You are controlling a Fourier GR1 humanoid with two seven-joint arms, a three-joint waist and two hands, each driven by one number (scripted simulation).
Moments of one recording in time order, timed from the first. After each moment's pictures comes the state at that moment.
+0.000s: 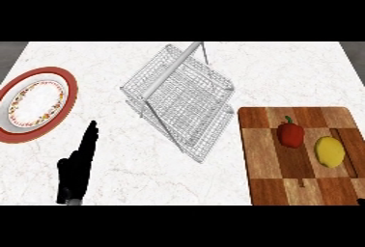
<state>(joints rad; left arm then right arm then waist) 0.07 0.27 -0.24 -1.46 0.11 0.34 -0.01 0.51 -0.36 -0.21 -1.95 0.40 -0.67 0.75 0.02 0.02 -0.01</state>
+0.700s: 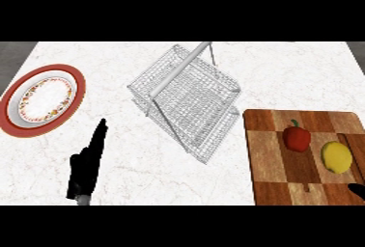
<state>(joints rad) 0.03 0.24 -0.27 -1.42 0.09 0.33 0.00 0.29 -0.44 -0.13 -2.02 0.81 -0.32 1.24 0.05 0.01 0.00</state>
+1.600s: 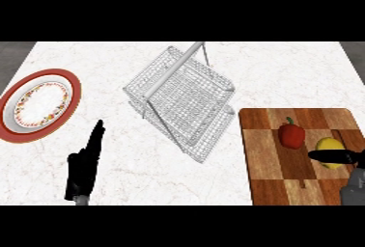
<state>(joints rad) 0.04 0.23 -0.24 -1.42 0.09 0.33 0.02 -0.09 -0.19 -0.19 -1.74 0.99 -0.01 1.25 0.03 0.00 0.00</state>
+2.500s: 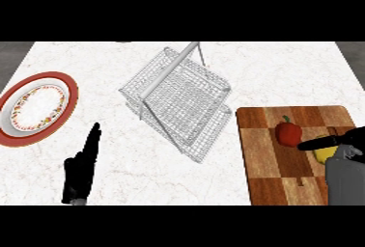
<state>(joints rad) 0.06 0.22 -0.22 -1.41 0.08 0.32 -0.02 -0.29 -0.07 -0.40 -1.52 1.05 0.17 1.22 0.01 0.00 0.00</state>
